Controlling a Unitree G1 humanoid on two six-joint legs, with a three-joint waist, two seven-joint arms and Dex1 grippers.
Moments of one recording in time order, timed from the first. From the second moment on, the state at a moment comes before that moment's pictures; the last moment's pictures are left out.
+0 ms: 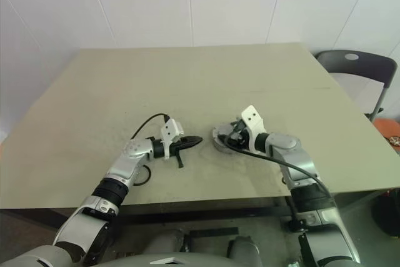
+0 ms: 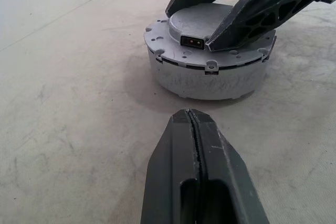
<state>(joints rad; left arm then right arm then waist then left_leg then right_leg) -0.47 0.20 -0.19 0.58 -0.08 -0.13 -0.94 -0.38 -0.45 0.10 0.12 0.20 0.50 0.75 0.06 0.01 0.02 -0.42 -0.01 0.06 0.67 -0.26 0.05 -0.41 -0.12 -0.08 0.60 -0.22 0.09</state>
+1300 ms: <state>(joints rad) -0.55 0.13 -0.17 0.60 -0.12 -0.12 -0.93 -0.36 -0.52 0.13 0.11 0.20 0.54 0.77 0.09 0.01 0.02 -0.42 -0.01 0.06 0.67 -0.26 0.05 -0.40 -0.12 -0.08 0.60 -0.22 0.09</state>
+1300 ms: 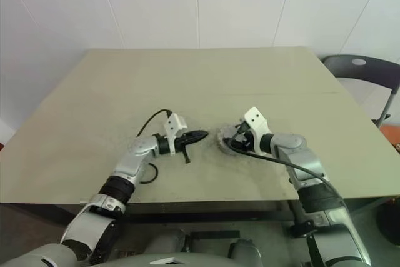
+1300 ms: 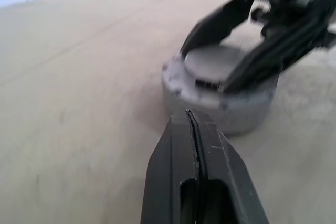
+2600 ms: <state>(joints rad) -0.73 0.00 -0.22 1.05 0.05 -0.43 -0.89 -0.24 -0.47 -0.04 0.03 0.38 0.60 0.81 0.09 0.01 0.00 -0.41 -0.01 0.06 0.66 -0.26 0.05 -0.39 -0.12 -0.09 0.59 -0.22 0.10</state>
